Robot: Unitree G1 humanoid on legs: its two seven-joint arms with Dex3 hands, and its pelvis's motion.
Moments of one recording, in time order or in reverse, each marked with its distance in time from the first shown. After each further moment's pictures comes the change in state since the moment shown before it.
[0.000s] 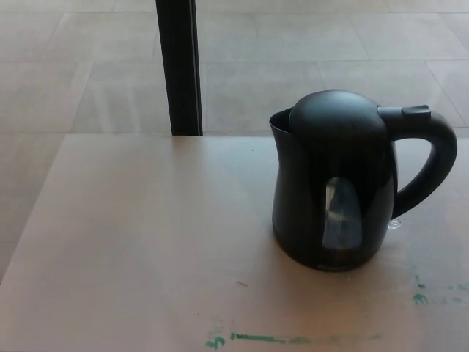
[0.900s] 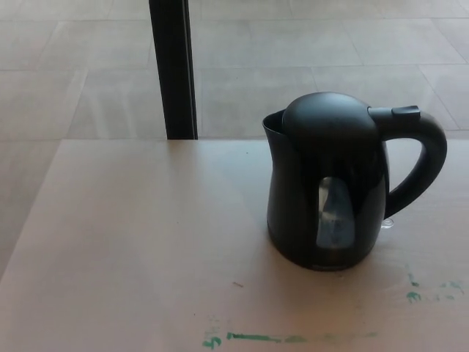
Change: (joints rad) left_arm 0.034 -0.012 0.001 0.003 -0.003 0.000 0.001; right_arm 0.588 0.023 -0.731 0.817 0.279 -0.153 -0.016
